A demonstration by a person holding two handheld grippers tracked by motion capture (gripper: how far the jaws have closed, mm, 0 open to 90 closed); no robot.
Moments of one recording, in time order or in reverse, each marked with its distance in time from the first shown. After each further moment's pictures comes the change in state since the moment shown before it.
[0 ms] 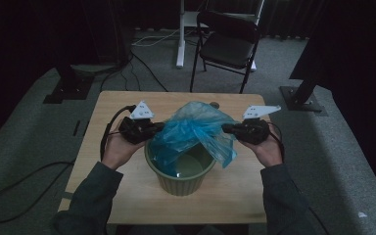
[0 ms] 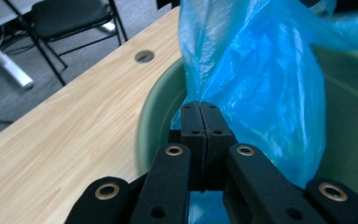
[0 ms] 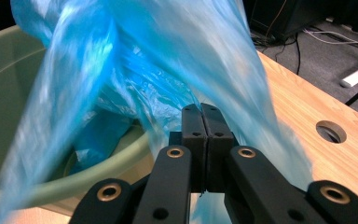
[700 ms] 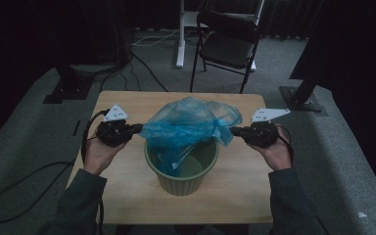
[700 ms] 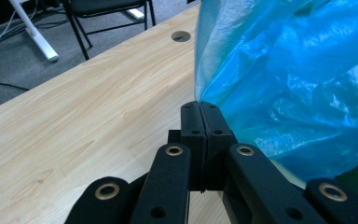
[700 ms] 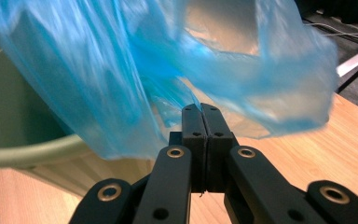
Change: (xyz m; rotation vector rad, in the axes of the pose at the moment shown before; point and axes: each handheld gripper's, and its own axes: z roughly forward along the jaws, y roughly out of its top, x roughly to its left) left arm 0.031 -0.044 -0.026 -0.007 0.077 -0.129; right arm -0.003 -0.012 -0.020 0.024 -0.029 0.008
